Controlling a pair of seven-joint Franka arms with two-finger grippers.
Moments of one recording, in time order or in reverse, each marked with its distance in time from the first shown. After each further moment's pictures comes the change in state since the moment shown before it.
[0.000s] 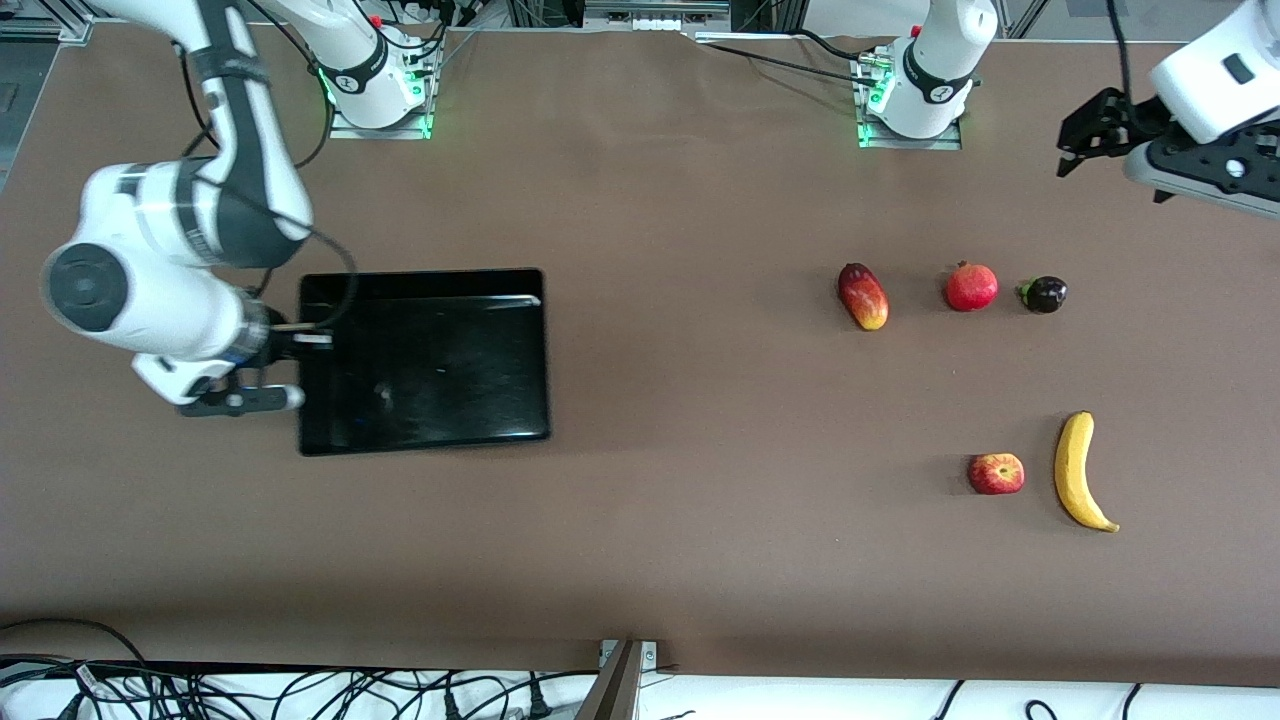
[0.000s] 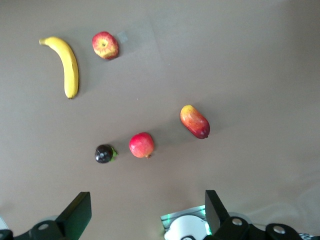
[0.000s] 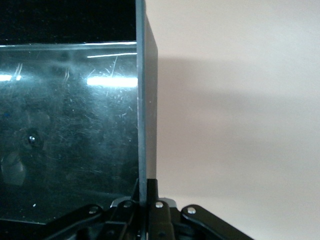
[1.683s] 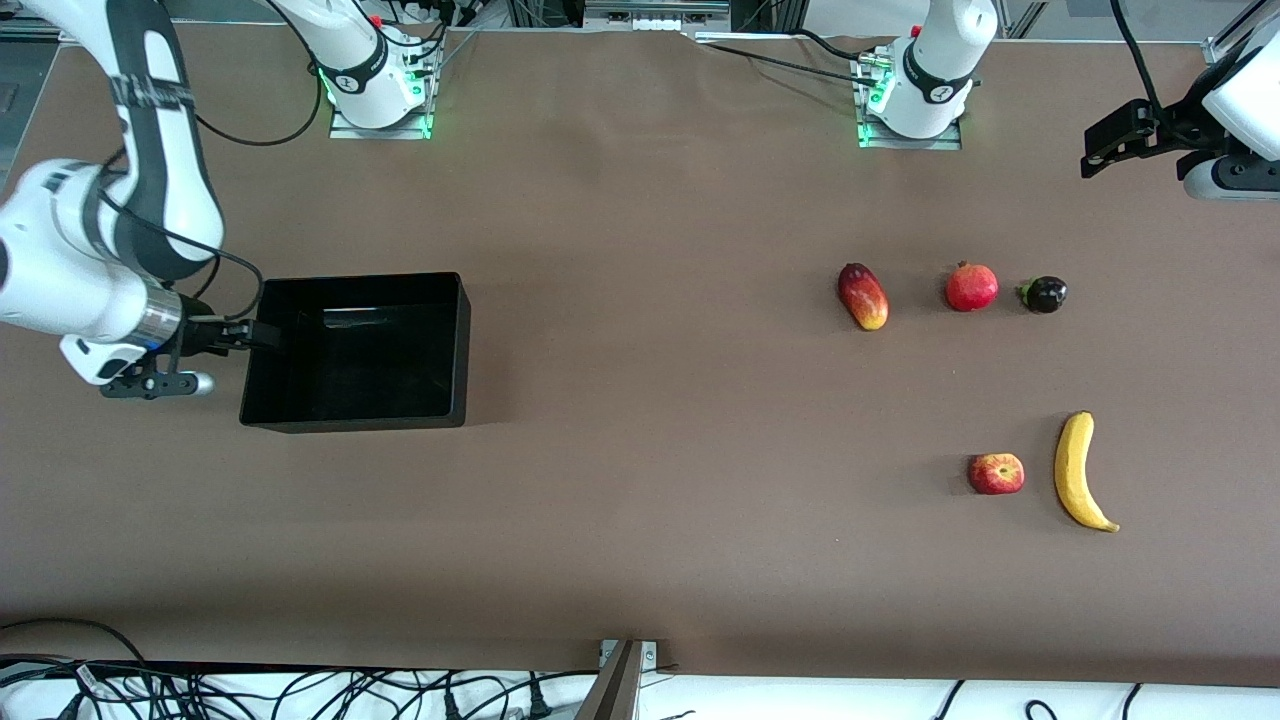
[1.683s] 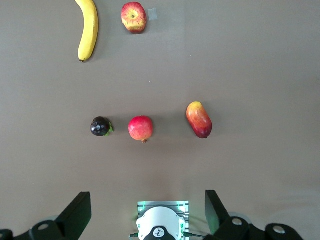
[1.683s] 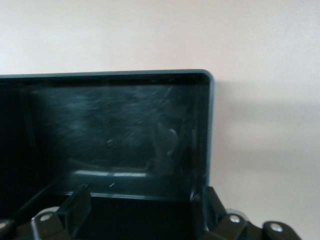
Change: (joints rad) left arm -0.070 -0.009 0.150 -0.009 -0.020 -0.037 -0.175; right arm -0.044 -0.073 -0.096 -0.133 0.120 0.083 -0.130
